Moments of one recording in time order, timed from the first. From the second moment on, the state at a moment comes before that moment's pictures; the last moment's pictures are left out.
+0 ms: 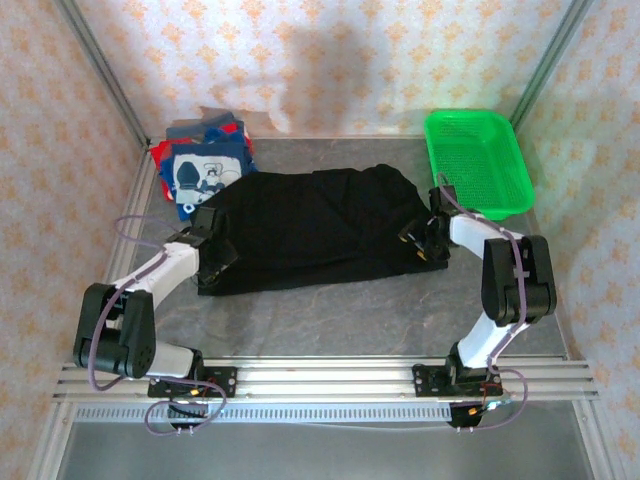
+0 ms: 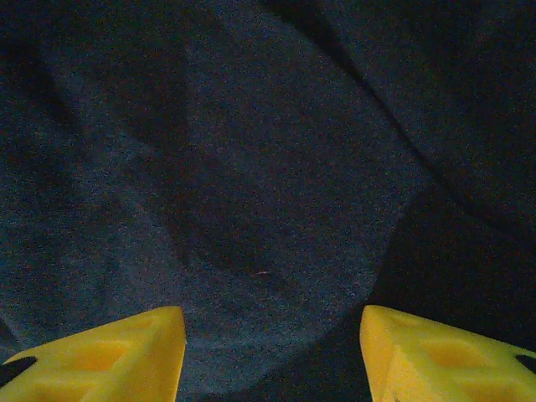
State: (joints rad) left arm -0.10 1.40 0.75 -0.56 -0.11 -0.85; right arm 0.07 1.69 0.96 -0.48 -0.24 0.79
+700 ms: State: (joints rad) left arm -0.06 1.43 0.67 -0.44 -0.21 -0.95; right arm 0.08 1.53 0.78 -0.48 -0.11 0.80
